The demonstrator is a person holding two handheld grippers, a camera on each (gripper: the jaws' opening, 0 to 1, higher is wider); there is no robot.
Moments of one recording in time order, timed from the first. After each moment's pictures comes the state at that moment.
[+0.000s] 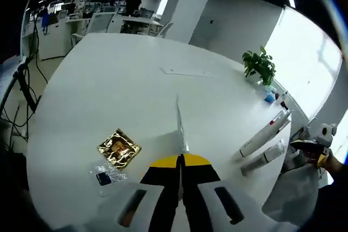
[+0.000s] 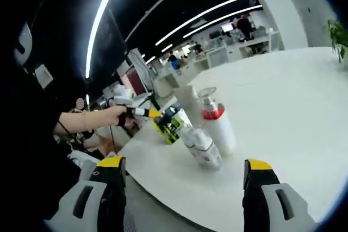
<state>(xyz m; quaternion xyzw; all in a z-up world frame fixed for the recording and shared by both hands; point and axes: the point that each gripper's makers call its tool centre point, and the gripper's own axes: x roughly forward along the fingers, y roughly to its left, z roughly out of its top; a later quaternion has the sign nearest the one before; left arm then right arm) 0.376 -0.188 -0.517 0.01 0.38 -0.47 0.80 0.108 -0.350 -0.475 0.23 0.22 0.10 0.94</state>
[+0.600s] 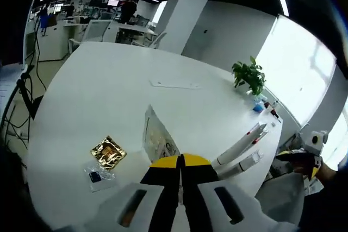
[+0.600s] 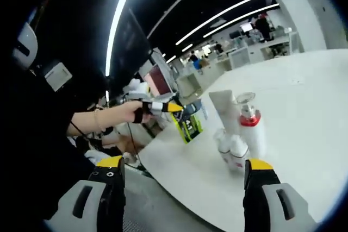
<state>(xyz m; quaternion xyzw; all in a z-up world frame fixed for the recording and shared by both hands) 0.362 -0.186 -0.469 -0.03 0.36 -0.48 0.80 0.115 -0.302 -0.444 0.23 0.19 0.18 0.94</state>
